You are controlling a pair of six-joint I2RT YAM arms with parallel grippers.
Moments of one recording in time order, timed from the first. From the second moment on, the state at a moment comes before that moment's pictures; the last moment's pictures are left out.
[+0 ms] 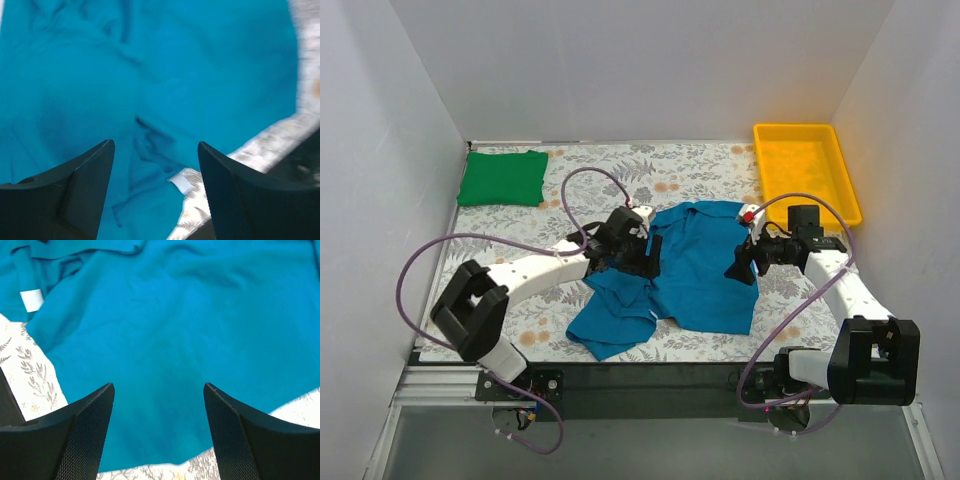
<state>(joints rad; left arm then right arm) -0.75 1.52 1.01 -0.28 0.14 -0.43 0.06 1.22 0.77 -0.56 -0.85 -0.70</state>
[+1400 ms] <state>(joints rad) -0.80 1.73 1.29 -0.45 -0.34 -0.38 -0.04 1.24 0.76 -0.55 -0.90 -0.67</state>
